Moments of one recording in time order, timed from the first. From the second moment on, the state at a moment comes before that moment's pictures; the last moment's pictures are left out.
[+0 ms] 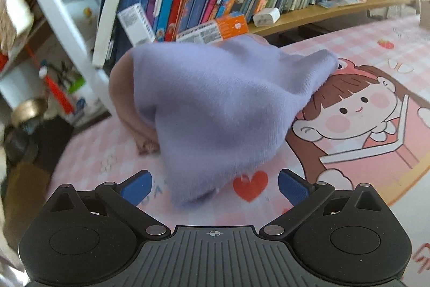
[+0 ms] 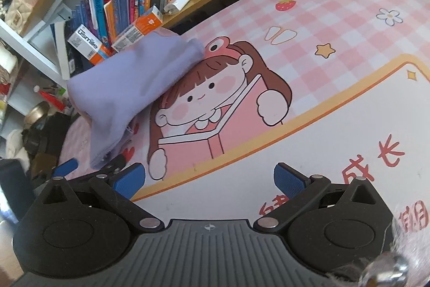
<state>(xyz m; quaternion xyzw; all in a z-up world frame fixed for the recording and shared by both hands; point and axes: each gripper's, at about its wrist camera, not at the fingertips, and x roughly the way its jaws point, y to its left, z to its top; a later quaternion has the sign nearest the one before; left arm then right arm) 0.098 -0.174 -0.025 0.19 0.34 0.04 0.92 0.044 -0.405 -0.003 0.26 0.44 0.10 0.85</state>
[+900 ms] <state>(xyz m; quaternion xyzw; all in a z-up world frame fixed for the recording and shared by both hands) -0.001 -0.228 0.055 0.14 0.24 -0.03 0.96 0.064 -0.441 -0.026 0.57 0.45 0.24 0.64</state>
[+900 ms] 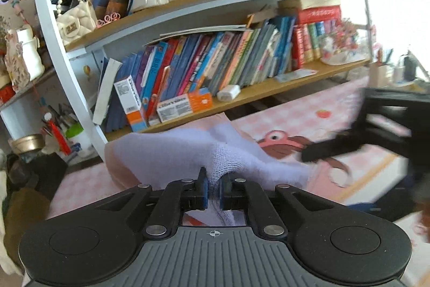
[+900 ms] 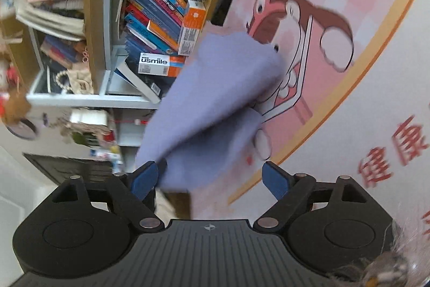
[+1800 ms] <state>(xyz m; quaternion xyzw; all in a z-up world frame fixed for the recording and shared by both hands) -0.101 -0.238 0.215 -0.10 -0.08 -0.29 0.95 0.102 -0.515 0.268 0.50 0.11 0.47 0.72</state>
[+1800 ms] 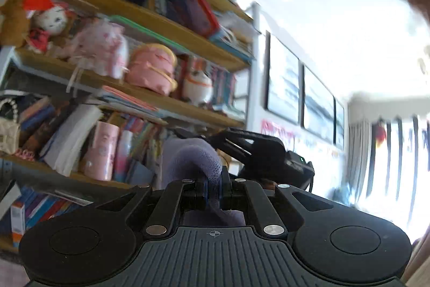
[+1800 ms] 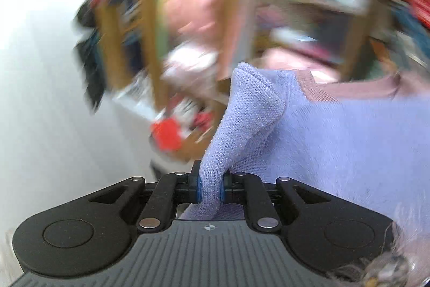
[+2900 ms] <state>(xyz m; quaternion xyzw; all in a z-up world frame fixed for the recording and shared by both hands) 0.020 -0.088 -0.023 -0.16 0.37 -0.04 0.92 0.184 -0.292 0.061 0.25 0.47 0.32 0.78</state>
